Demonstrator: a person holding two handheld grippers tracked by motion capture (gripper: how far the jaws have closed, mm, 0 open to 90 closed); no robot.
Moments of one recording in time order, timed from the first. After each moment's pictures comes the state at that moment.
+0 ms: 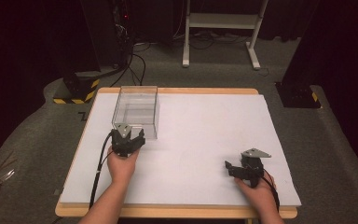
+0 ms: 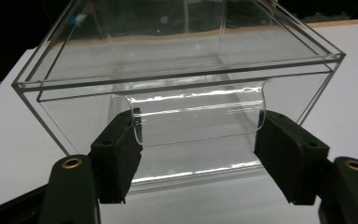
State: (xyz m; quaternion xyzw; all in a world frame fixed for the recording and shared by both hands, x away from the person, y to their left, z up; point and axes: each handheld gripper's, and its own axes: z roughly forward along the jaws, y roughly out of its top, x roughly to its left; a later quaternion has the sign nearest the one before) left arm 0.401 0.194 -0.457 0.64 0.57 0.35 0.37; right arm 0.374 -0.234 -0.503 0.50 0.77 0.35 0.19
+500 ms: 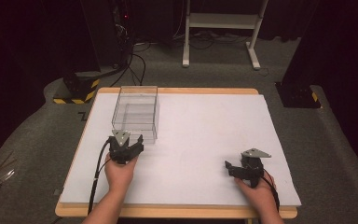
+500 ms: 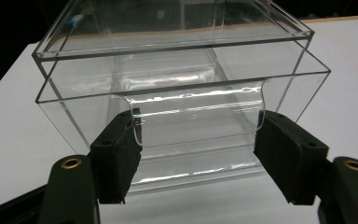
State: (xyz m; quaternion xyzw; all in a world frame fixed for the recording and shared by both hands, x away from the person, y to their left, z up) left arm 0.376 0.195 -0.458 0.64 0.57 0.35 0.38; right arm 0.374 -0.234 -0.503 0.50 0.77 0.35 0.19
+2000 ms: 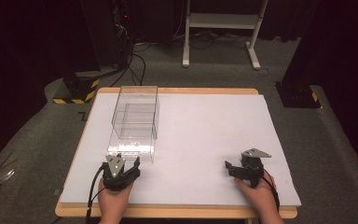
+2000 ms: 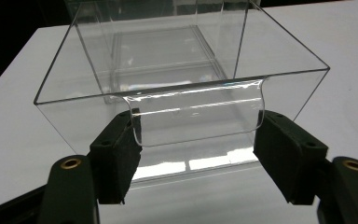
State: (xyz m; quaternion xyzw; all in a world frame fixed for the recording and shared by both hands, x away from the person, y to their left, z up) left arm 0.294 0.195 -0.467 0.65 0.55 0.35 0.39; right arm 0.374 -0.234 -0.503 0.50 0.77 0.35 0.19
